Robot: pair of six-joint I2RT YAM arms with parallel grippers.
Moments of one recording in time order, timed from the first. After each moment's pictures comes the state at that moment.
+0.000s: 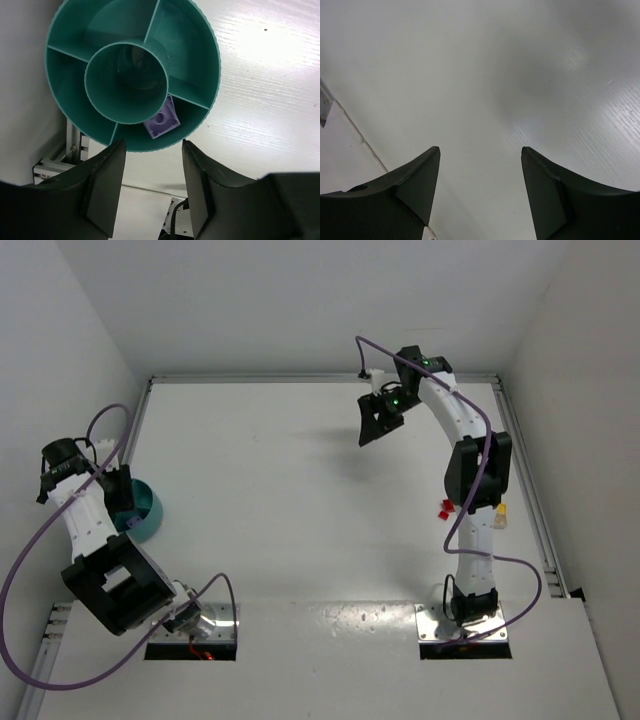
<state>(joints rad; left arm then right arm) 0.71 1.29 1.09 -0.90 0.16 0.41 0.21 2.23 2.08 -1.15 -0.64 -0.37</state>
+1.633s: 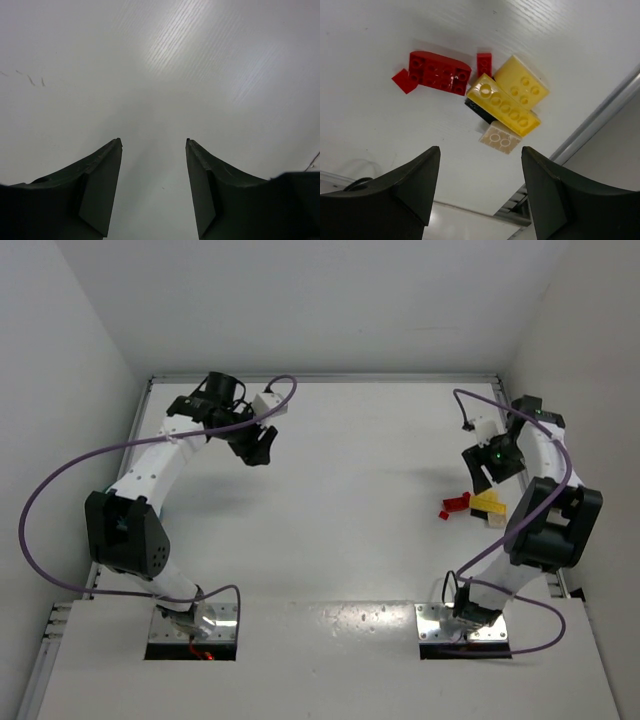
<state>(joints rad) -0.23 1.60 1.46 -0.88 0.48 0.58 -0.32 1.67 1.30 -1.02 -0.15 -0.74</state>
